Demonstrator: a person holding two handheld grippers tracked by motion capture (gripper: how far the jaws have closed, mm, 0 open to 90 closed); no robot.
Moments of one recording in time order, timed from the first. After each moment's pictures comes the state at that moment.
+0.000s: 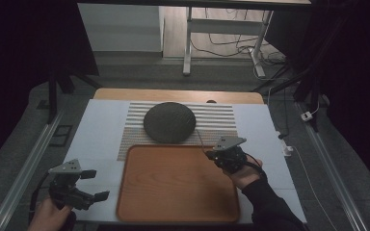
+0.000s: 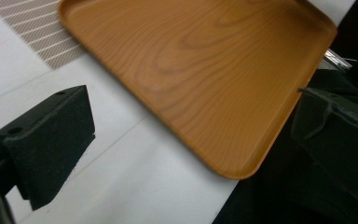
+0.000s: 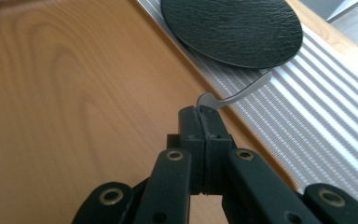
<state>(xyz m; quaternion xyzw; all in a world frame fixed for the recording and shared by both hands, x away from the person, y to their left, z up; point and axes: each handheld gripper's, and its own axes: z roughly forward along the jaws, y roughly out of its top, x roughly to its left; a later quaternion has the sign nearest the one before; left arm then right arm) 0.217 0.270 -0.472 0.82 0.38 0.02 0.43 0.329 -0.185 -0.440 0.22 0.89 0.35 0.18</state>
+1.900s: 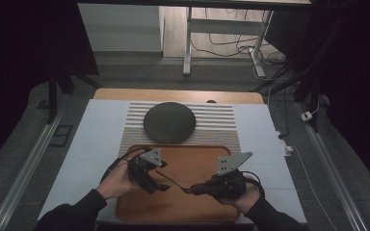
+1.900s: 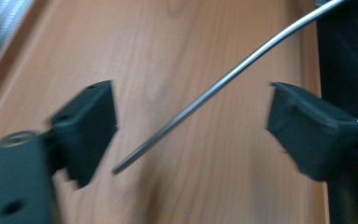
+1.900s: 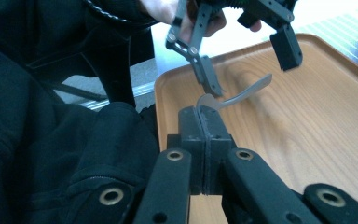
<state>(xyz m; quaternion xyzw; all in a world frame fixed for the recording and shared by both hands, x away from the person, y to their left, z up) 0.306 0.106 -0.474 0.93 0.11 0.00 0.34 0.272 -0.180 -0.433 0.09 0.87 0.48 -0.08</state>
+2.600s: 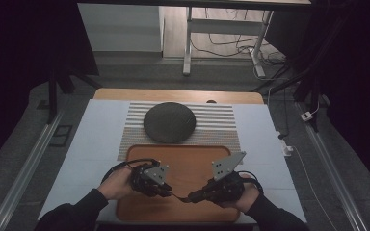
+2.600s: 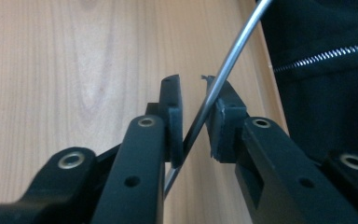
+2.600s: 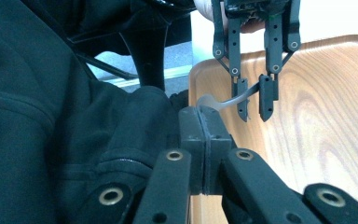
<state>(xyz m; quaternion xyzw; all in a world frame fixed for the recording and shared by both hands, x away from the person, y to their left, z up) 0.285 0.092 -0.475 0.95 -0.04 -0.02 0.30 0.270 -0.172 -0.428 0.02 0.88 0.46 -0.13</state>
